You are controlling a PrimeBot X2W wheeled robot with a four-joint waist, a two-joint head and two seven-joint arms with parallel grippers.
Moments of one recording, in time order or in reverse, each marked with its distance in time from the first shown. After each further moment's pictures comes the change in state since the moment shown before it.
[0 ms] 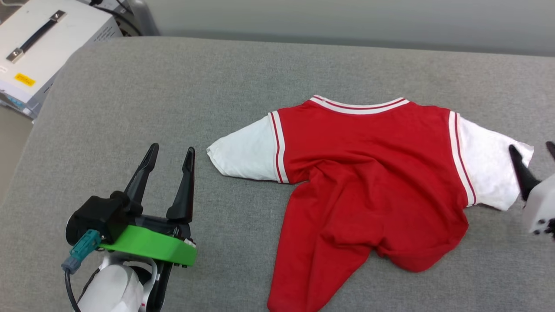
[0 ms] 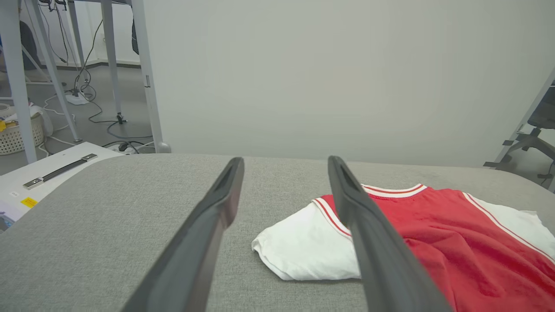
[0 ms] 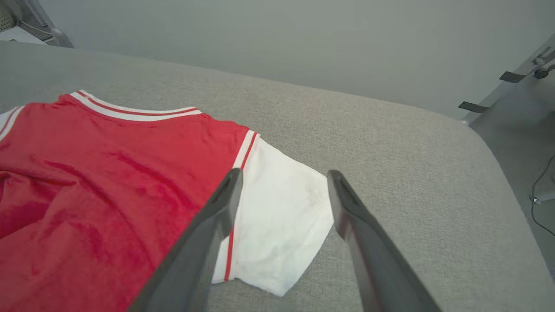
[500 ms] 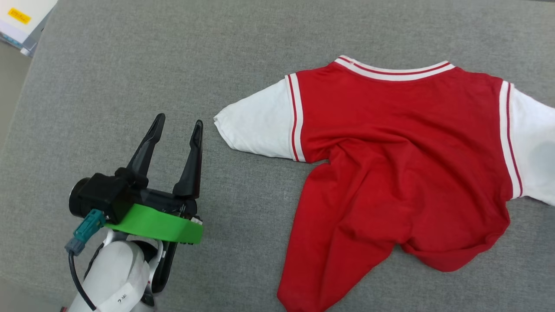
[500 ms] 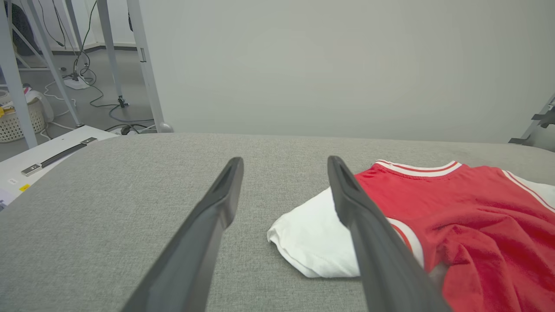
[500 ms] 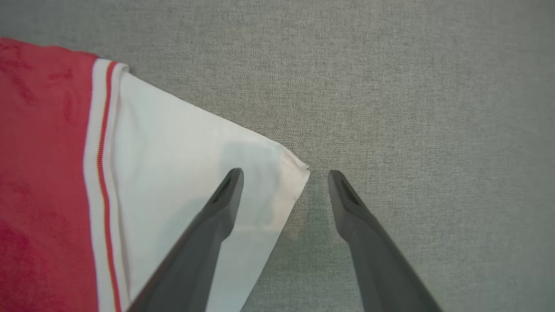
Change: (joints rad) left arm -0.082 -0.077 0.061 0.026 0.104 -0.099 0.000; right arm -0.386 -0.171 -0.087 0.321 0.069 0.000 0.551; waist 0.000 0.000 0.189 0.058
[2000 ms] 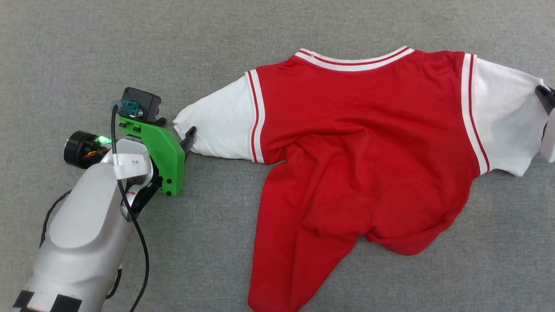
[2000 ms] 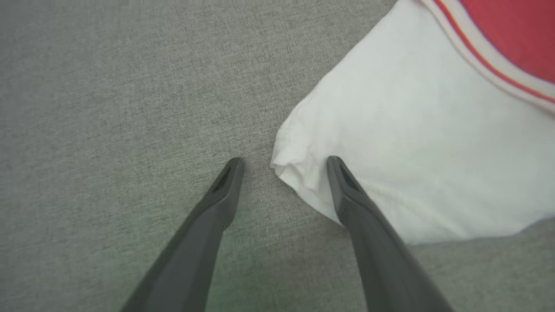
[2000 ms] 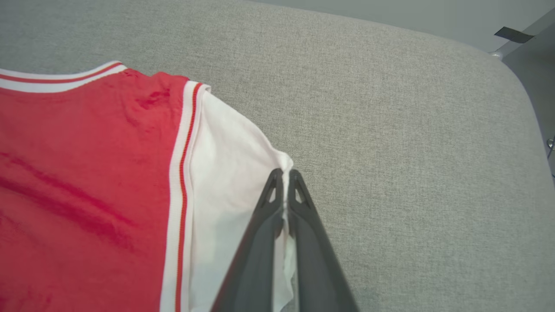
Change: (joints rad) left arm -0.411 0.091 -0.148 0.509 -0.046 -0.056 0.610; right arm 0.021 0.019 0.207 -0.115 0.089 0.000 -0.283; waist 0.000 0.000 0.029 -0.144
